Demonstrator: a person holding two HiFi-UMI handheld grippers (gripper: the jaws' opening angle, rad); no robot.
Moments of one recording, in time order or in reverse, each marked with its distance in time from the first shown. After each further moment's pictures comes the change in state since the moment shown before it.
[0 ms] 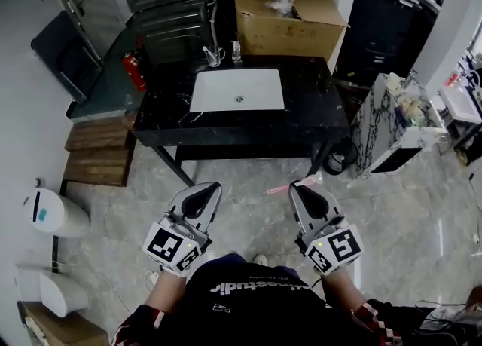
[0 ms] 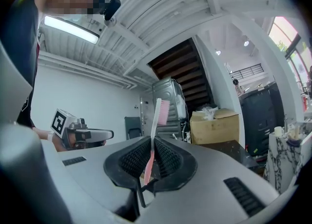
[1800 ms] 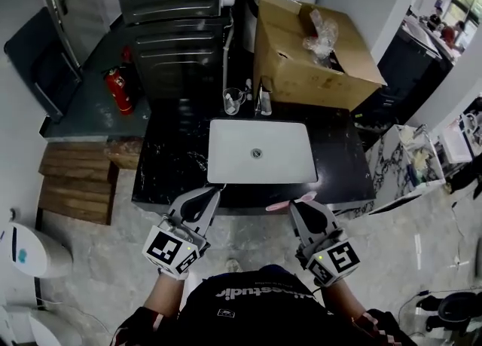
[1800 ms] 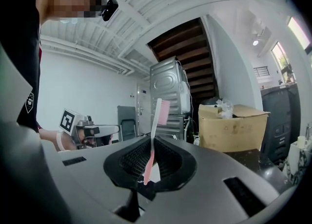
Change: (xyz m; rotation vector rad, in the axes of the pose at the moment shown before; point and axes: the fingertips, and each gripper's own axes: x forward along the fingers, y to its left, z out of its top) left arm 0.128 0.360 -0.032 -0.077 -0.086 -0.032; right arm 0.354 -0.045 -0.010 -0.063 0.113 -0.032
